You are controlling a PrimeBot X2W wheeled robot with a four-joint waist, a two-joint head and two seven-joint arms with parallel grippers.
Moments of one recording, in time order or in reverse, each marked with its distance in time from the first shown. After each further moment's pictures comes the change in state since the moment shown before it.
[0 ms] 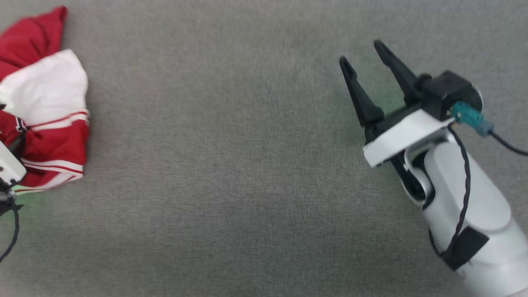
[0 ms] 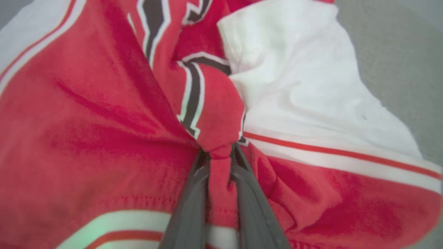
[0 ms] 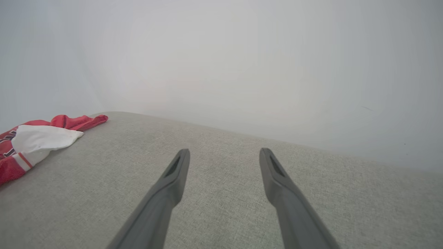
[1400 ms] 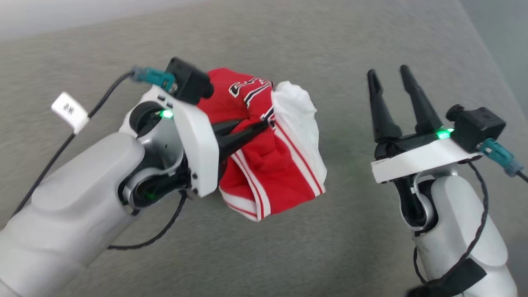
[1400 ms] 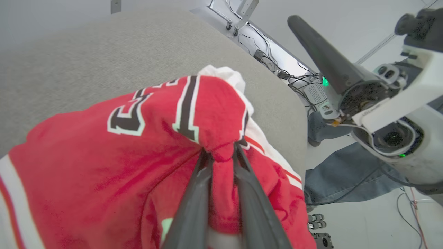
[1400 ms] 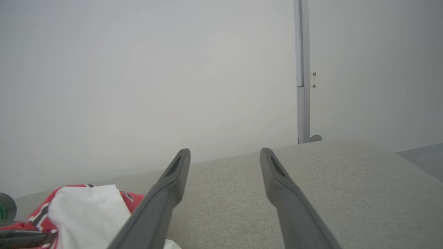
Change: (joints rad) left arm -0.187 -0.071 -0.640 -0.786 -0.136 -0.004 0.044; right arm 0.191 0.137 -0.228 -0.122 0.037 0.000 -0.019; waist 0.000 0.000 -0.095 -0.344
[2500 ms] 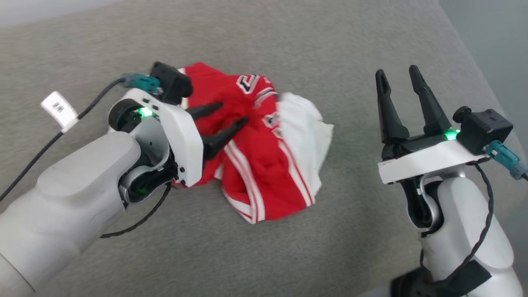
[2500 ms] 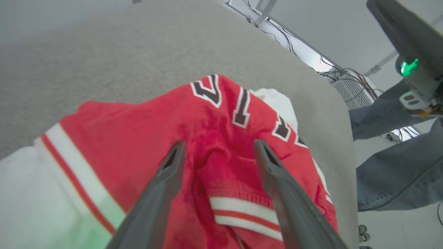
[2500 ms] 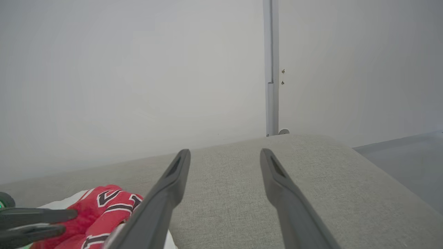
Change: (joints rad) left arm -0.133 0.001 -0.255 0.249 -0.025 0.000 -0.263; right arm 0.014 -0.003 -0.040 -0.015 -0.040 0.000 0.000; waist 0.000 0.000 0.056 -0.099
